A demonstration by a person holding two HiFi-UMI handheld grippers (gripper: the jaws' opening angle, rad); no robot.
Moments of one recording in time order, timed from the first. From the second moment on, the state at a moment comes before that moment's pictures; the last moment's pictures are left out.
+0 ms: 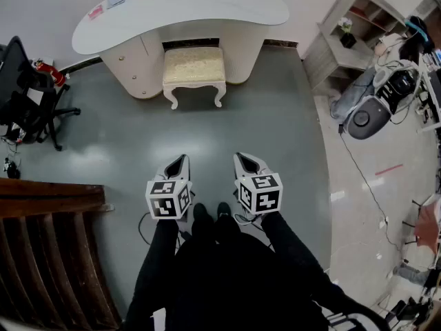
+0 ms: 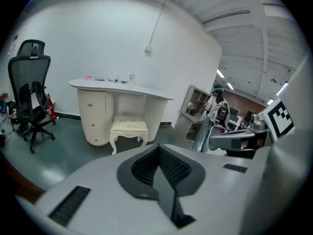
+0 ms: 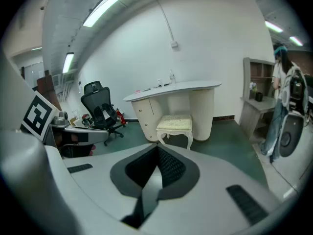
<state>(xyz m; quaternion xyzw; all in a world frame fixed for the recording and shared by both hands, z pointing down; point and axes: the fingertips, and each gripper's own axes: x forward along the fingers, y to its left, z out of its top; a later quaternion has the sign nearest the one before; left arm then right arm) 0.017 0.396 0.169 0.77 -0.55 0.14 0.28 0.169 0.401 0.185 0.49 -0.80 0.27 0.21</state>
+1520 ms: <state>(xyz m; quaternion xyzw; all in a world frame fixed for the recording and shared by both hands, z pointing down) -0.094 0.297 0.192 0.76 -0.57 0.13 0.29 0.216 0.297 0.228 0.62 -0.67 0.37 0.18</state>
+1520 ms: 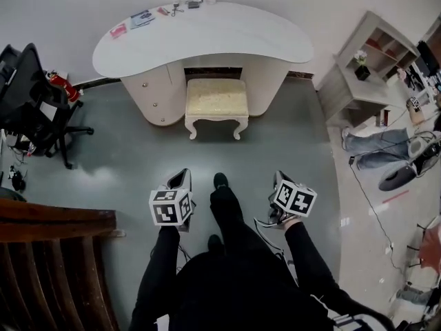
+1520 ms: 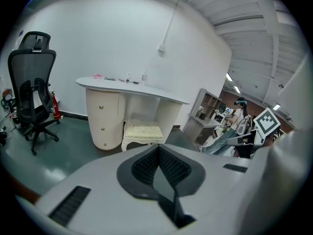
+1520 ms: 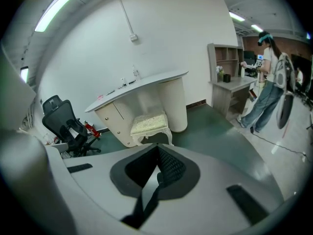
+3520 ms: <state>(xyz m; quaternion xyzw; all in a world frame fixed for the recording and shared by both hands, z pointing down) -0.172 -0.073 0.689 0.62 -0.56 0.28 0.47 0.136 -0.112 0.692 0.53 -0.60 0.48 0.35</state>
